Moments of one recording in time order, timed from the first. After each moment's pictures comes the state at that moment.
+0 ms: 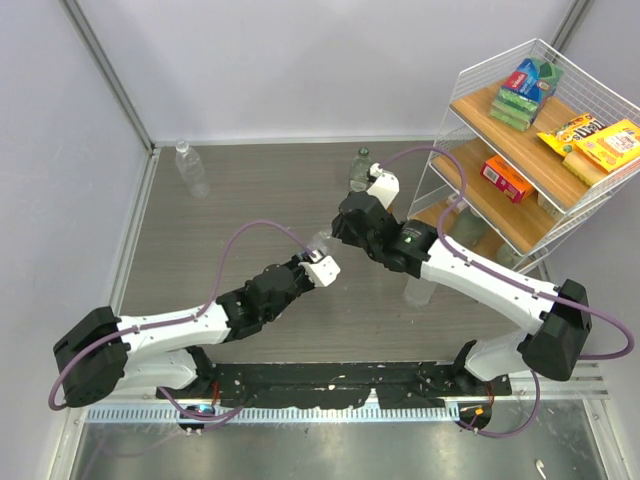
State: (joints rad) left arm -1.04 1.15 0.51 0.37 -0.39 0.46; right arm 0.91 1.39 1.24 -0.50 0.52 0.91
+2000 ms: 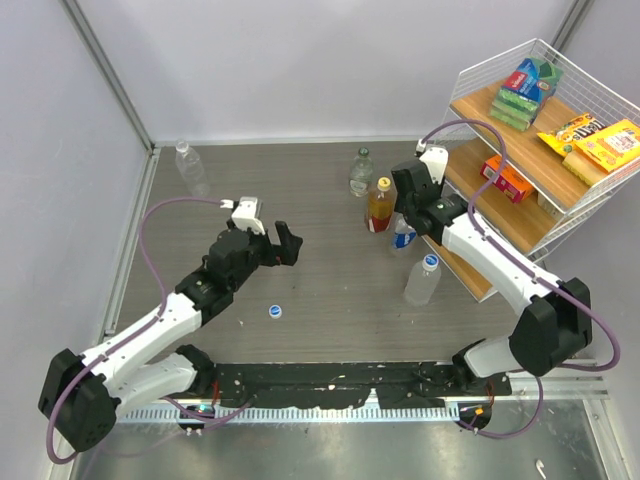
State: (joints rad) left arm -0.65 0.97 0.60 0.08 -0.18 -0.42; right arm 0.49 1.41 1.21 -0.53 0.63 0.48
